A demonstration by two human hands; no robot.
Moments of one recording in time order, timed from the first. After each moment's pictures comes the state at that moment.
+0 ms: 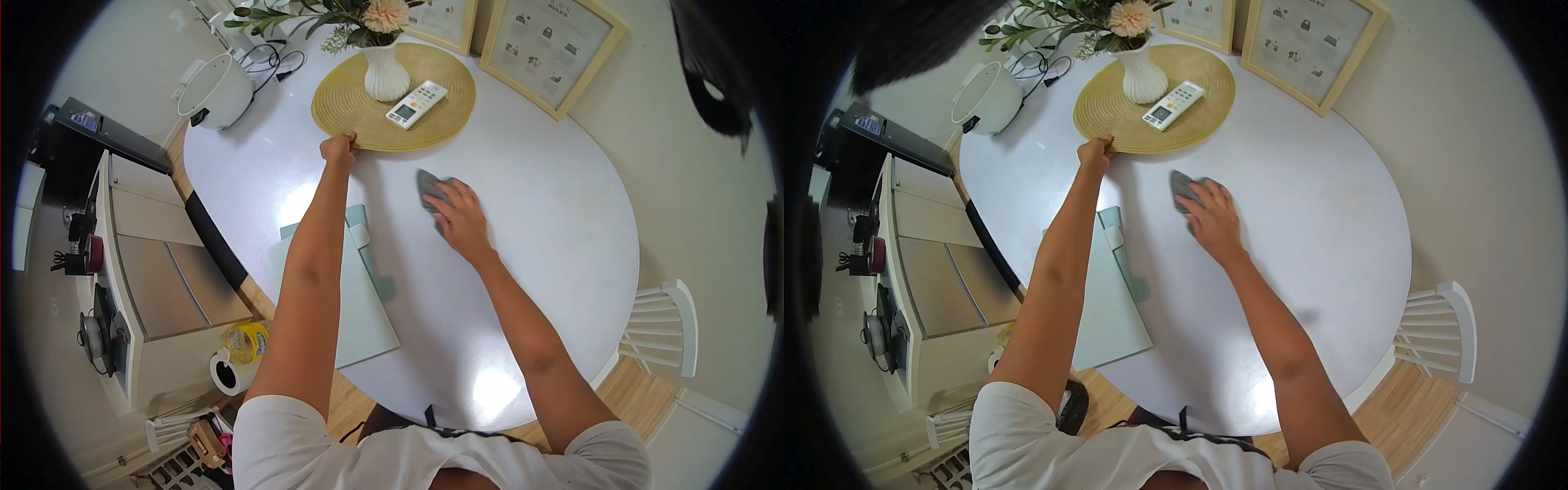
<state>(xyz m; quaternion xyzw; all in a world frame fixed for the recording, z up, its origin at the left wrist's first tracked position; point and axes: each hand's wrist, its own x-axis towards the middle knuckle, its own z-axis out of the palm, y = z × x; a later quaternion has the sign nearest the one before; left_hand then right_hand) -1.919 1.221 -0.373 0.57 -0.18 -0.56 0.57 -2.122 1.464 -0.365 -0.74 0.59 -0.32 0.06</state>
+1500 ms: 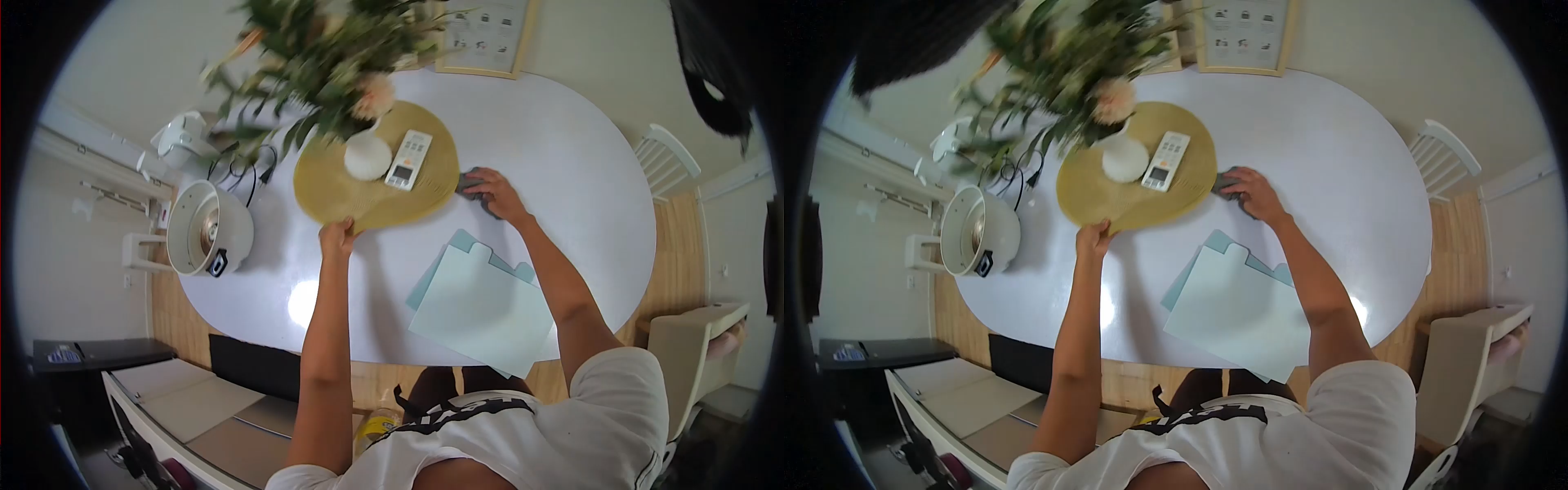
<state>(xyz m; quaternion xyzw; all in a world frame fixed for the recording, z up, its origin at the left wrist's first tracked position) -1.744 1.137 -0.376 0.48 -0.29 -0.78 0.28 -2.023 1.394 -0.361 -0.58 0.74 -0.33 0.06</state>
